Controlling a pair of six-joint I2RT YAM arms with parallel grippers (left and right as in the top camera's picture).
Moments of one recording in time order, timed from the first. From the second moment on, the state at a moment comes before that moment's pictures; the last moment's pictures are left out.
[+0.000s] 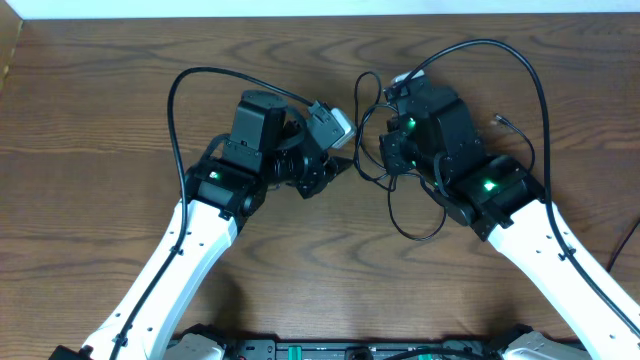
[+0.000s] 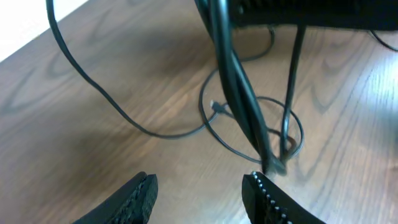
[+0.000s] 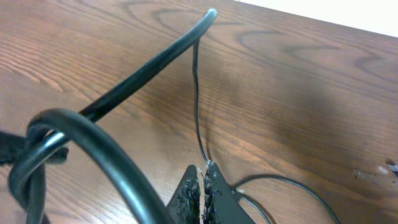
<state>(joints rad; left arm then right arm) -0.41 1.33 1.11 -0.54 0.52 0.37 0.58 1.36 1.25 -0.58 0.12 0.18</state>
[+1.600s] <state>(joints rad) -0.41 1.34 1.11 -0.32 0.52 0.37 0.58 1.37 1.25 -0.58 0.10 0.18</state>
